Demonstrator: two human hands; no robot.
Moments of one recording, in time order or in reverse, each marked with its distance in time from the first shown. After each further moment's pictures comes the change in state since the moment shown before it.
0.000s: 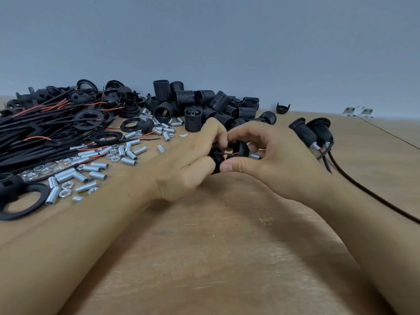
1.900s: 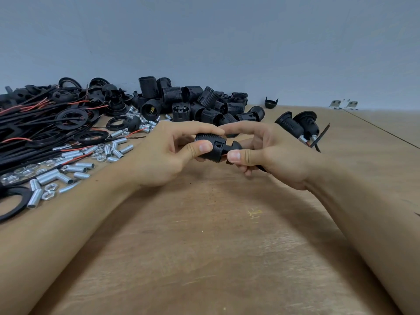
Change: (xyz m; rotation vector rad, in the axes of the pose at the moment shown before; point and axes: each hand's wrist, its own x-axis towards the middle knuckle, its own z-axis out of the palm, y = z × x) left_hand 0.004 -0.013 0.004 -0.288 0.202 -0.031; right_hand 0.005 0.022 -0.013 0.534 -0.252 0.187
